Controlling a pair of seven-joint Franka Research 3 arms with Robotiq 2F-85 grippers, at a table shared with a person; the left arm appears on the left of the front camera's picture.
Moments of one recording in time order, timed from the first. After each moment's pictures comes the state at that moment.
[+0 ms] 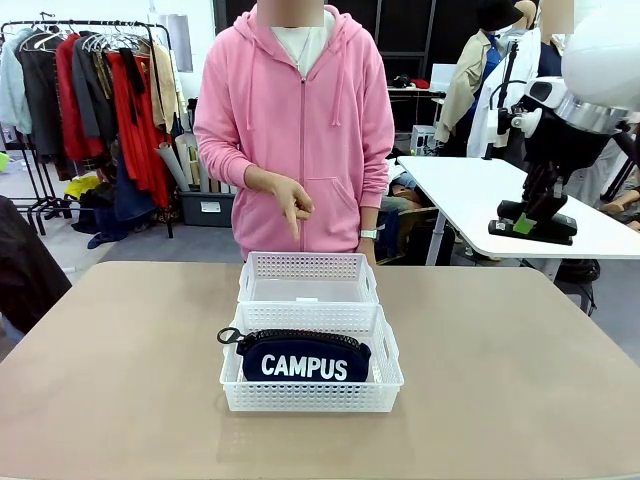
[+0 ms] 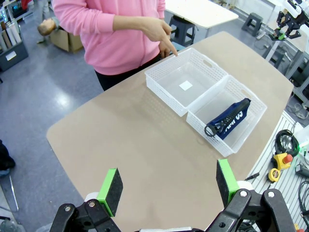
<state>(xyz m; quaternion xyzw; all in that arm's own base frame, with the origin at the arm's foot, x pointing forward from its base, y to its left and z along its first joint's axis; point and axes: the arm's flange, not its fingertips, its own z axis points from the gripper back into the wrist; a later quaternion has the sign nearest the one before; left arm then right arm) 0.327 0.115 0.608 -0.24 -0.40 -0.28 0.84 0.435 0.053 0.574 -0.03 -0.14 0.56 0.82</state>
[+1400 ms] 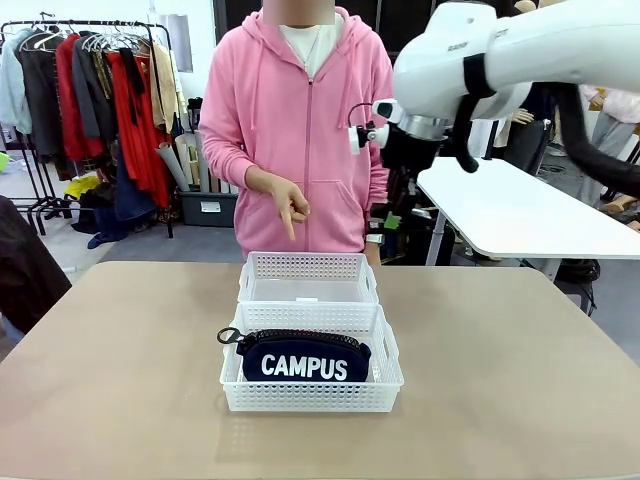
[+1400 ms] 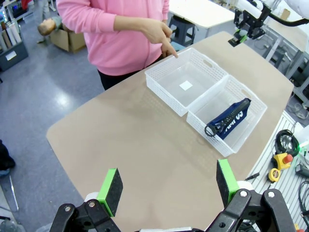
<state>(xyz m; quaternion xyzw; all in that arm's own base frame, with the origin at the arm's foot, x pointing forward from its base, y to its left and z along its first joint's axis) 0.327 0.115 0.608 -0.24 -0.40 -0.28 0.84 0.561 0.244 0.531 0.01 -0.11 0.69 0.71</state>
